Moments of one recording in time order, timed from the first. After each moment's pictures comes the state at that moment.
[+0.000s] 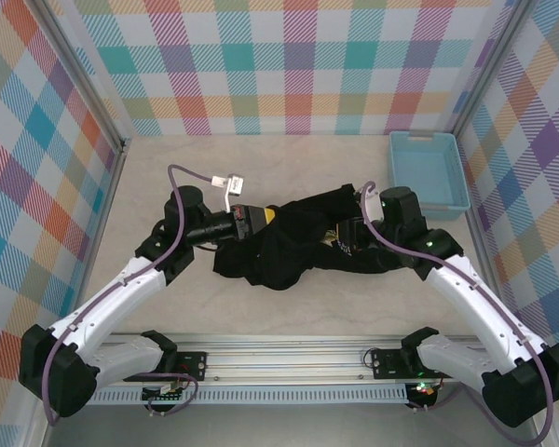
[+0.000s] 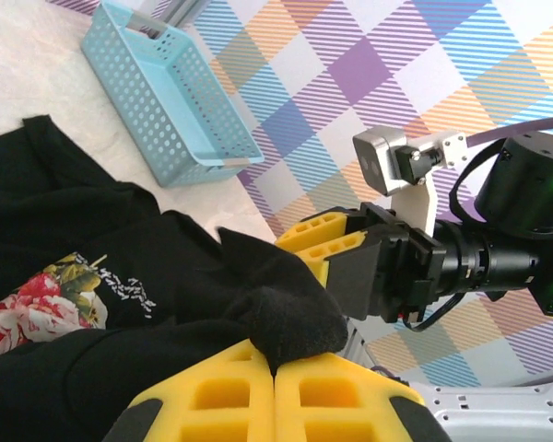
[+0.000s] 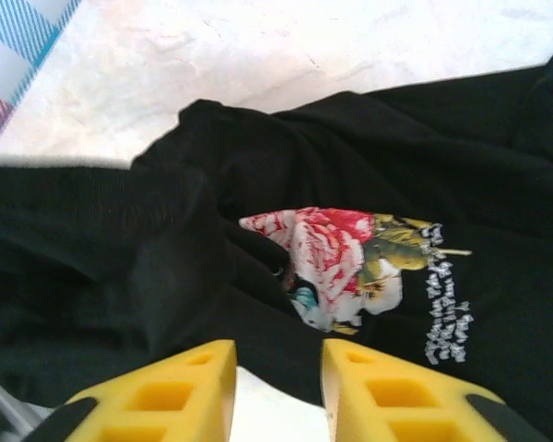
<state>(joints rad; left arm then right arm) -0.52 1.09 0.86 0.02 0.62 -0.70 0.47 1.01 0.95 -0.63 -0.24 0.24</state>
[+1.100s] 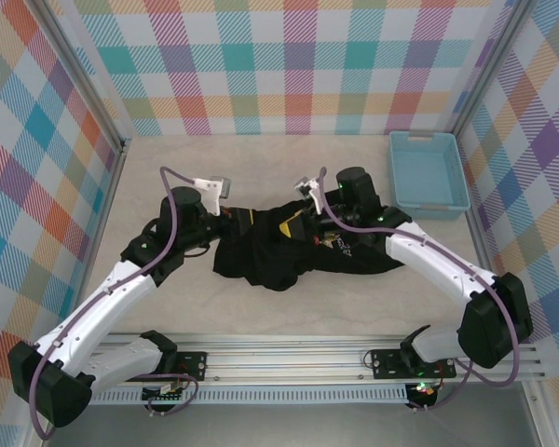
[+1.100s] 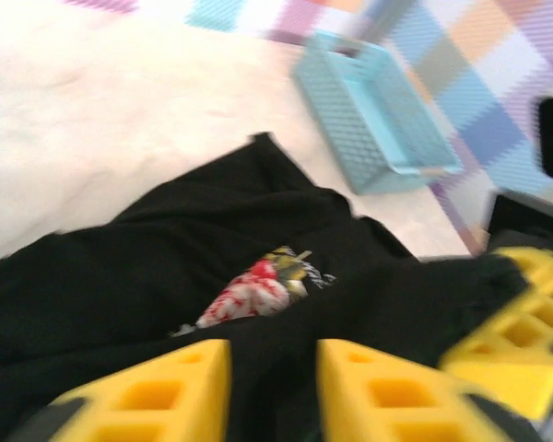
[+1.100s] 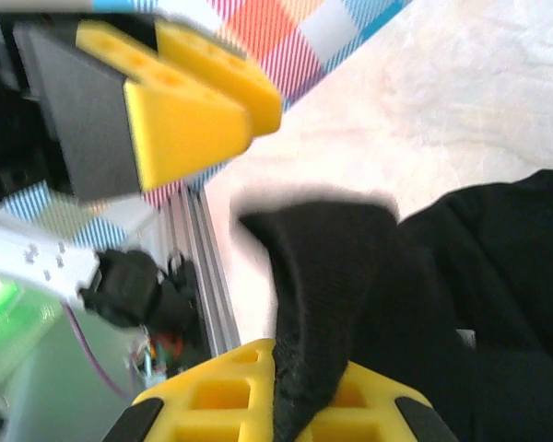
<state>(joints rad) -0.52 1.03 0.96 -0.40 0.18 -0.47 0.59 1.35 1.03 -0.17 -0.81 0.30</state>
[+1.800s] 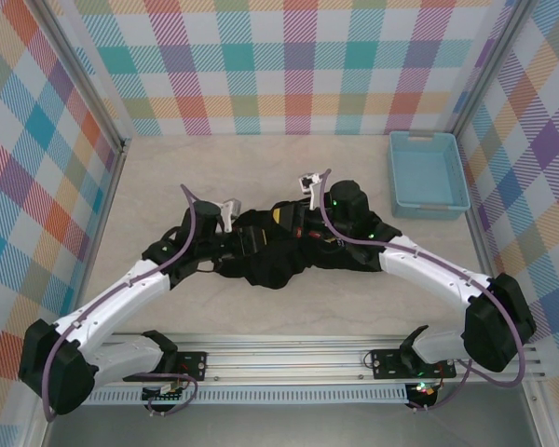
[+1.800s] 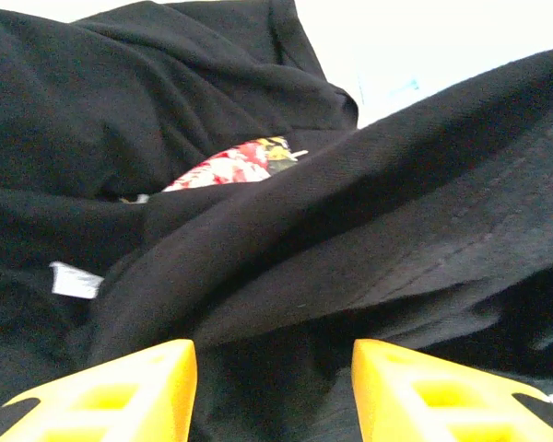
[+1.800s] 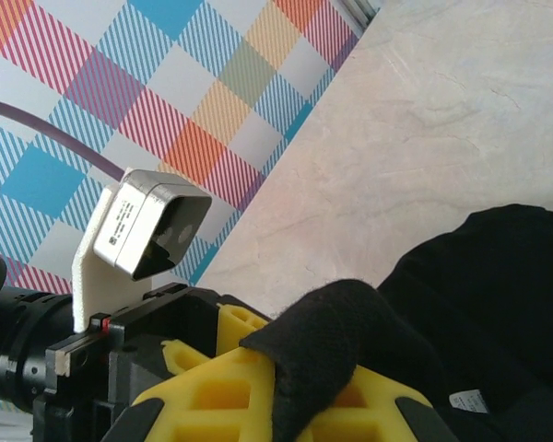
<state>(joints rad) -0.58 1.11 0.81 -0.32 0.33 -0.73 0.71 1.34 0.93 0.12 -0.44 0.65</state>
